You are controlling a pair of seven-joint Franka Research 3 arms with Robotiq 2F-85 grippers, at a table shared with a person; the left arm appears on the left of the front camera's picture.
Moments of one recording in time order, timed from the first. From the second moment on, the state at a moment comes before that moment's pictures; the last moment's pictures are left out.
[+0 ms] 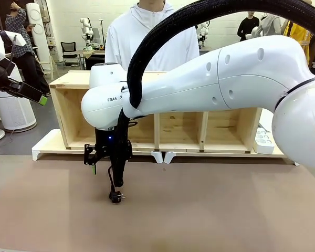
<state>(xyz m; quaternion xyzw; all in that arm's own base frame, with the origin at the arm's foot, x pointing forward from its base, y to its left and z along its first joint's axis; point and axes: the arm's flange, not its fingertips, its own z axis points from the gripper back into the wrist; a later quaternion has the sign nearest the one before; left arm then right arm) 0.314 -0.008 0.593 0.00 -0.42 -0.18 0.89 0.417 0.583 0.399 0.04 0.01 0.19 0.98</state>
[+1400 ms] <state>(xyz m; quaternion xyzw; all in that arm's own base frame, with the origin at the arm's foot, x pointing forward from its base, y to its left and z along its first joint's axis) 0.314 -0.008 0.593 0.00 -0.42 -0.18 0.89 0.429 0.598 0.322 -0.02 -0.02 0.14 0.99</state>
